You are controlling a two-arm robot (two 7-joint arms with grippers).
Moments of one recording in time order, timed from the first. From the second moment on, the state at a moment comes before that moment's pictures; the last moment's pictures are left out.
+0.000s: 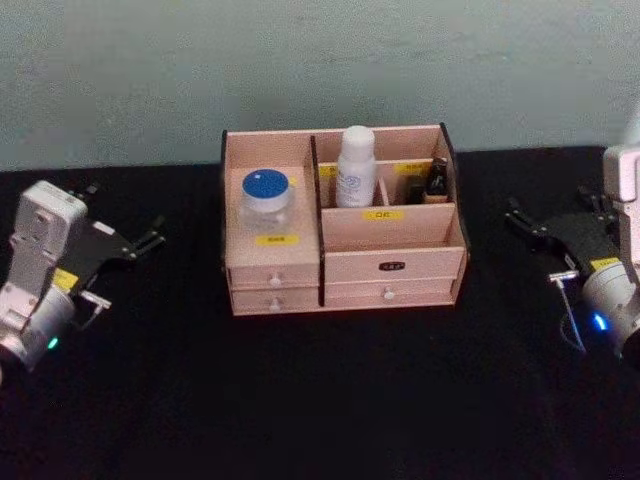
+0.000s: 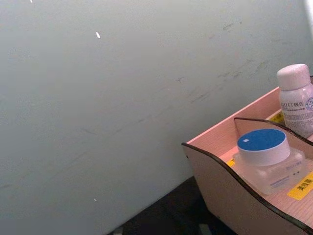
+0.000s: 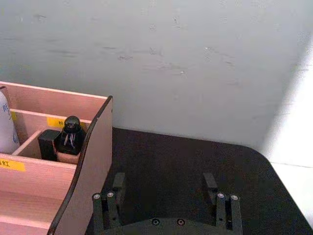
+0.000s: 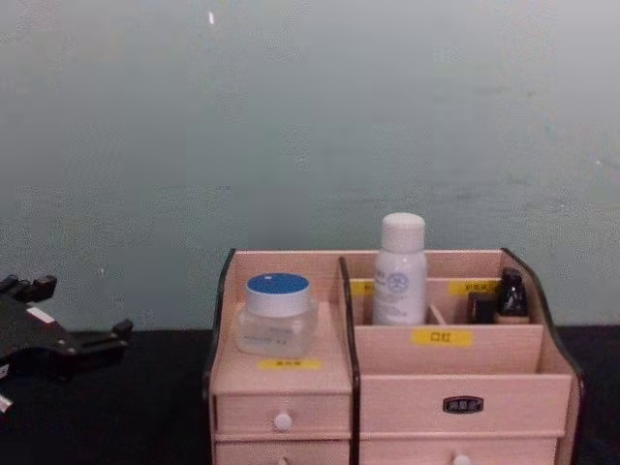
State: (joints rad) left arm -0.20 0.60 0.45 -1.41 -0.25 -0.12 0.03; right arm 0.07 0.37 -0.19 -1.60 0.23 0.19 -0.08
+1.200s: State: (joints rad) left arm -0.20 0.60 0.45 -1.41 -0.25 -0.12 0.03; right arm 0.07 0.37 -0.19 -1.60 0.23 0.18 -0.09
